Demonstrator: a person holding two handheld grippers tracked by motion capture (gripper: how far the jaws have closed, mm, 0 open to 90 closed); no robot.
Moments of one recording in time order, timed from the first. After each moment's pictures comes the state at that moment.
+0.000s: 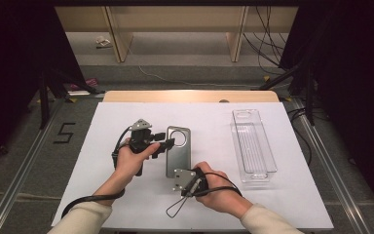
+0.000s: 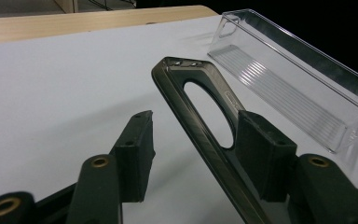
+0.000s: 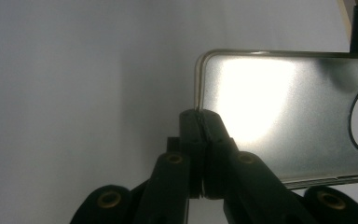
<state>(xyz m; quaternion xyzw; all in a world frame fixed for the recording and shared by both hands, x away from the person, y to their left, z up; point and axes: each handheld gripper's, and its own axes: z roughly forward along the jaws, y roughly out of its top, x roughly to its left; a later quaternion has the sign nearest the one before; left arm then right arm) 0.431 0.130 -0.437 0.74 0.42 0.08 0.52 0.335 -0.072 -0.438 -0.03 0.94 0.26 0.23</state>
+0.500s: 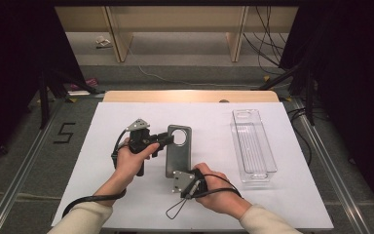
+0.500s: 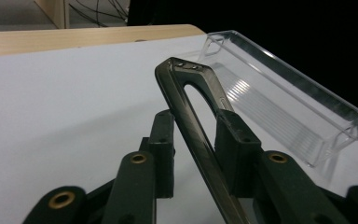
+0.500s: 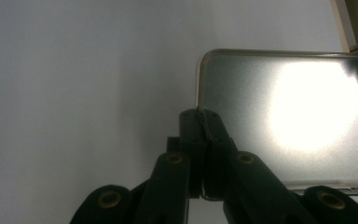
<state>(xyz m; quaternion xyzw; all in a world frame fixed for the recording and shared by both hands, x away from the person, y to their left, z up) 0.424 0.130 -0.429 0.72 0.41 0.07 0.56 0.334 -0.070 -0.441 -0.04 0.93 0.26 0.25</state>
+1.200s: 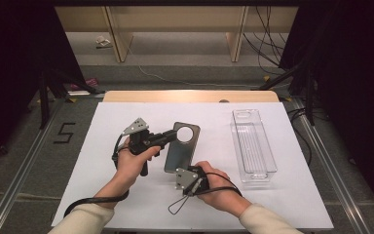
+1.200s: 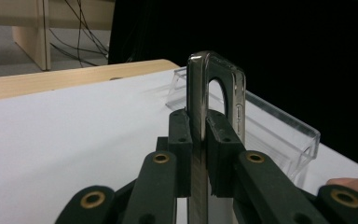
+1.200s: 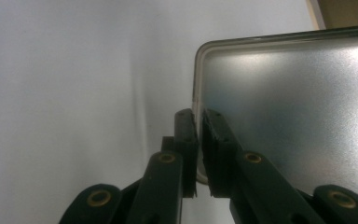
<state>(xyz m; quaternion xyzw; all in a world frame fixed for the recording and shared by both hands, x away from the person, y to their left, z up) 0.410 0.125 -0.415 0.69 0.36 0.09 0.62 0.345 -0.077 -0.450 -0.03 0.92 0.27 0.28</state>
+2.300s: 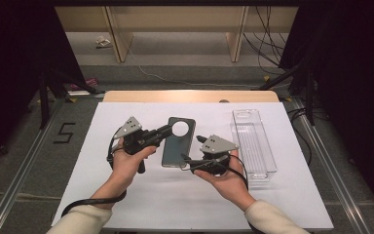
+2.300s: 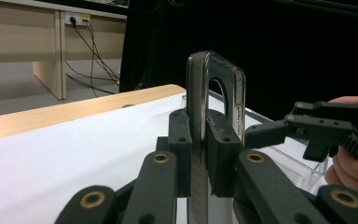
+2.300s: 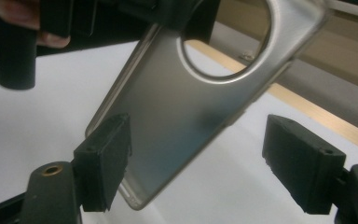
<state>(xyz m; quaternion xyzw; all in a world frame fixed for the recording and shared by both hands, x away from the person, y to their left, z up) 0.403 0.133 -0.407 0.67 0.35 0.13 0.64 0.374 -0.123 -0.415 0.25 0.80 0.50 0.24</state>
